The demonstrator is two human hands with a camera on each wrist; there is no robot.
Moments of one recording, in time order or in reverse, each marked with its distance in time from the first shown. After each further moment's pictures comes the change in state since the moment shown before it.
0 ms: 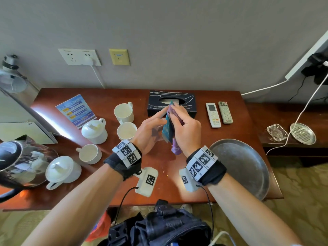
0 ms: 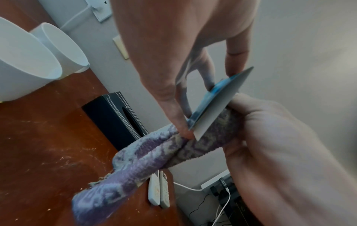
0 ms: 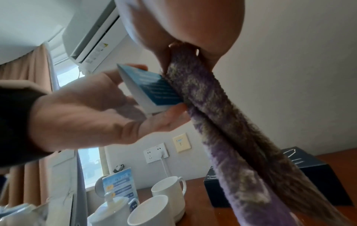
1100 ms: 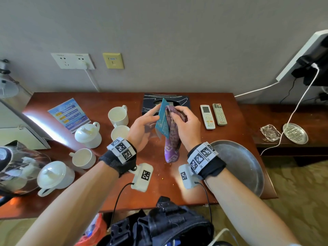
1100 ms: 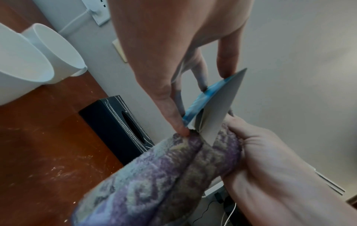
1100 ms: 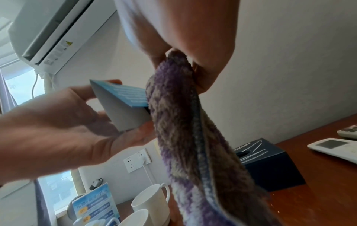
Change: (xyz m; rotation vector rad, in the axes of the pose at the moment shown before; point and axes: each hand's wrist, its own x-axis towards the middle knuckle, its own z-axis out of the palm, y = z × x) left_hand 0.013 0.007 -0.001 -0.003 0.051 0.002; right_hand 0.020 0.014 -0.019 0.152 -0.048 0.225
